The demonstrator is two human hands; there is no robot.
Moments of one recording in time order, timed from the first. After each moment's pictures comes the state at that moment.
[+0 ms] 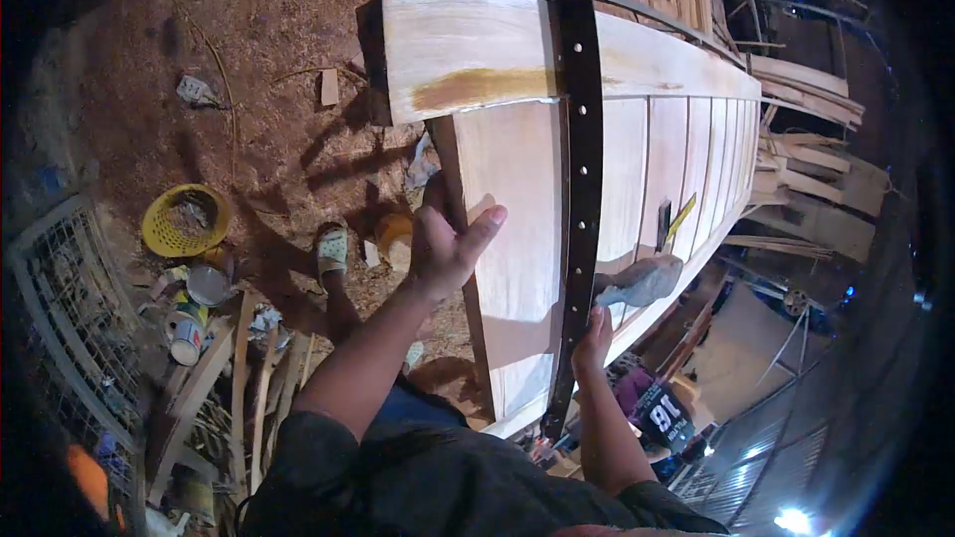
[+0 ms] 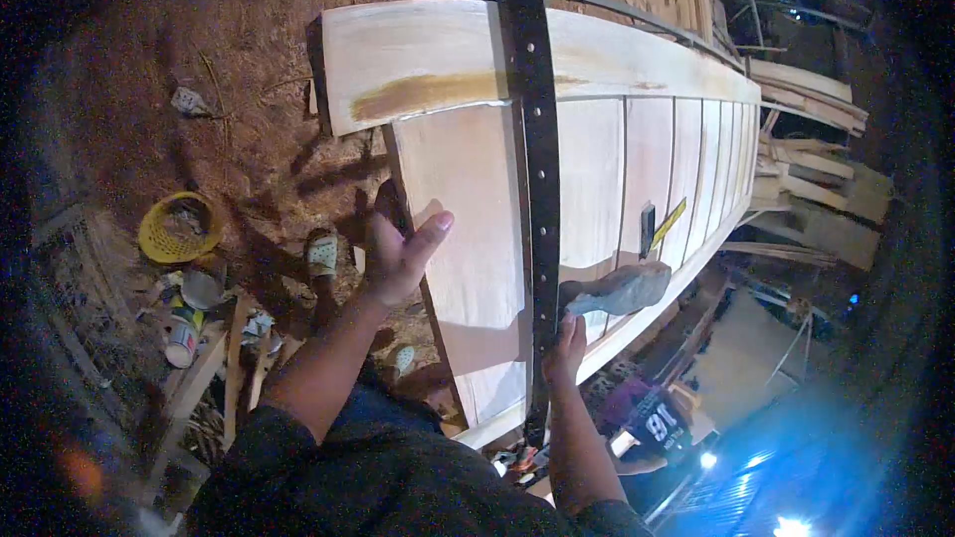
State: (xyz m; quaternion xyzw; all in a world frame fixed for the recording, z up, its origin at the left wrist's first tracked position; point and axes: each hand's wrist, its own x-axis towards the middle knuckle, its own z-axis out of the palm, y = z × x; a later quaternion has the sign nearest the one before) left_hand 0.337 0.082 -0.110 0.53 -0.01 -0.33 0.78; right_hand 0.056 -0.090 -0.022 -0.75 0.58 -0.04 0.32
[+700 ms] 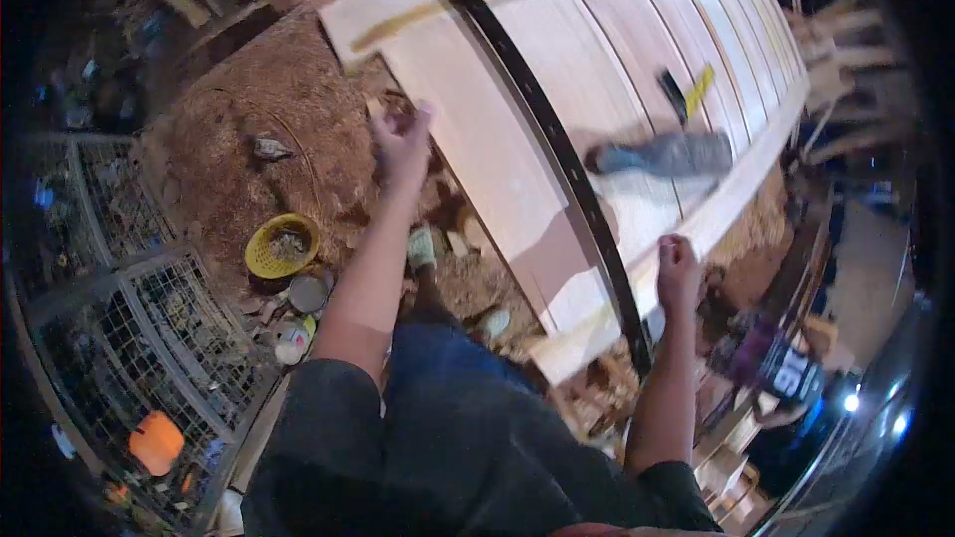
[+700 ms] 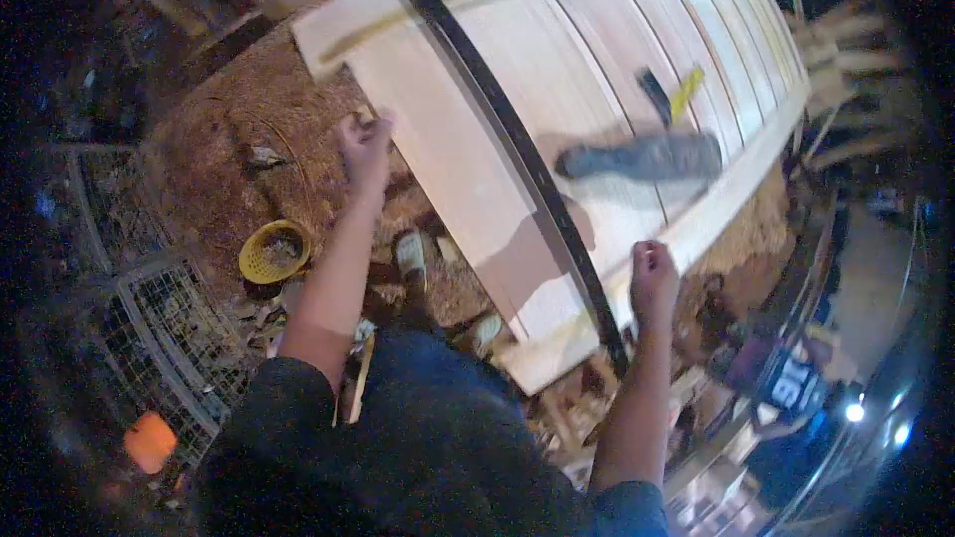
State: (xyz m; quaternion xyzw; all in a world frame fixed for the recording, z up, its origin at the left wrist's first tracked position) left_hand 0.308 0.092 -0.100 0.68 0.00 -0.14 0.72; right_hand -0.071 -0.092 0.057 -0.80 0.57 -0.05 0.17
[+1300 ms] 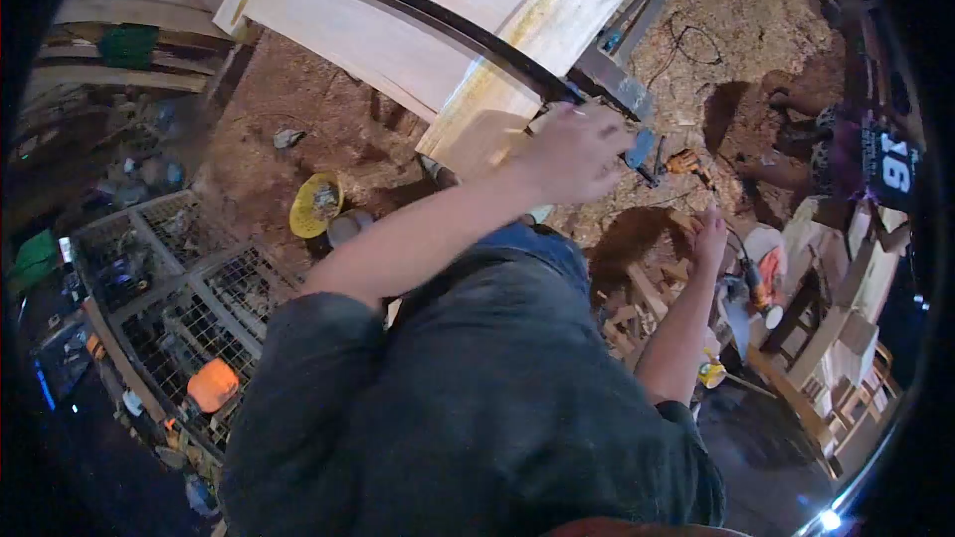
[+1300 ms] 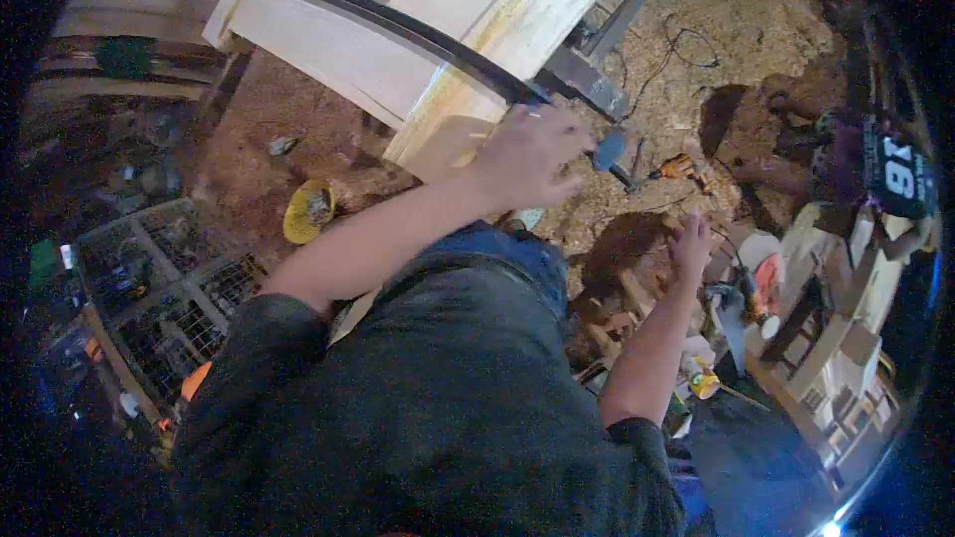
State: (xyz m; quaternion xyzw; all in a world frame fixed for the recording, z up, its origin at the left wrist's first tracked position) left_hand -0.213 0.084 0.026 0.54 -0.75 -0.18 0.33; right_hand -0.632 0.051 -0.116 -0.42 0.76 -0.26 0.43
